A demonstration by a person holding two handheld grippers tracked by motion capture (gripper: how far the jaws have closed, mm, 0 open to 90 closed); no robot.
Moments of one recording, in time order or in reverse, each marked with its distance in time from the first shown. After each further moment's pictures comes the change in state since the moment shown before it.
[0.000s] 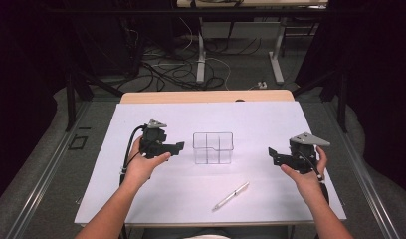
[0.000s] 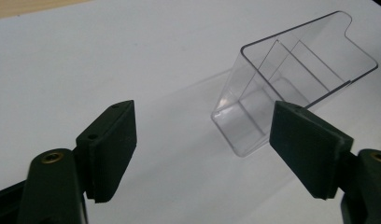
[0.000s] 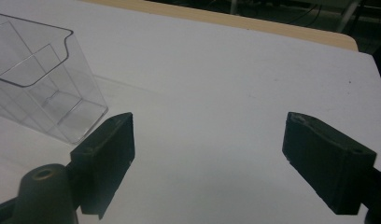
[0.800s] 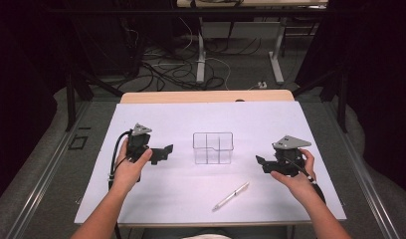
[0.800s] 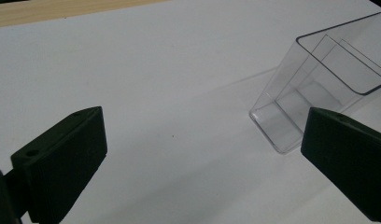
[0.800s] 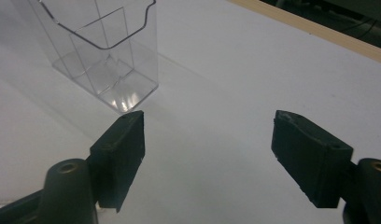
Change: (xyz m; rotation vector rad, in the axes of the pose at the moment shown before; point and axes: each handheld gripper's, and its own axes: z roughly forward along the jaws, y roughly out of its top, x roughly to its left) left arm 0.036 -0.027 -0.007 -0.074 0.031 -0.052; right arm 0.032 0.003 0.007 0.066 0.131 -0.213
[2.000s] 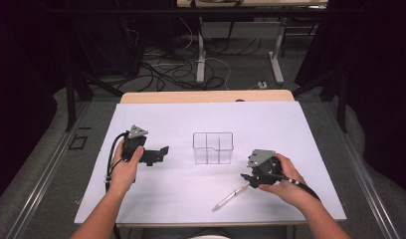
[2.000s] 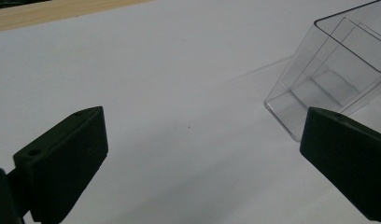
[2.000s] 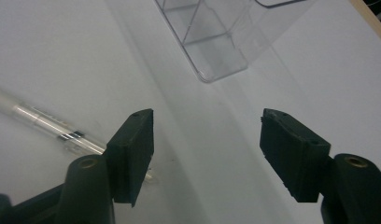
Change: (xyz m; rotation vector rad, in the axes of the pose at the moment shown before) left arm 0.006 -0.007 -0.002 -0.002 0.024 0.049; right arm 0.044 0.003 0.029 0.166 0.213 -0.437
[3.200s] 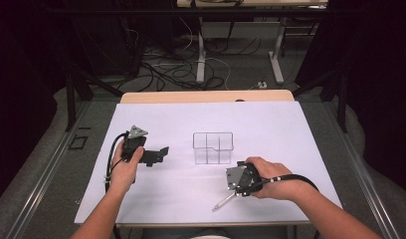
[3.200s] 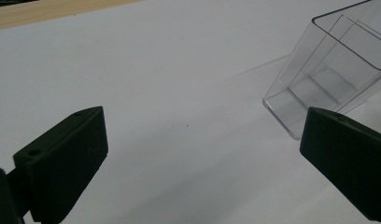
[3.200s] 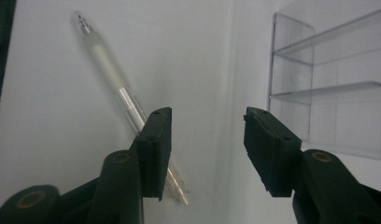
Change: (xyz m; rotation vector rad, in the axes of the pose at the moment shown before) left arm 0.000 -0.001 0.000 0.008 -0.004 0.006; right arm 0.039 0.047 0.007 0.113 0.209 -0.541
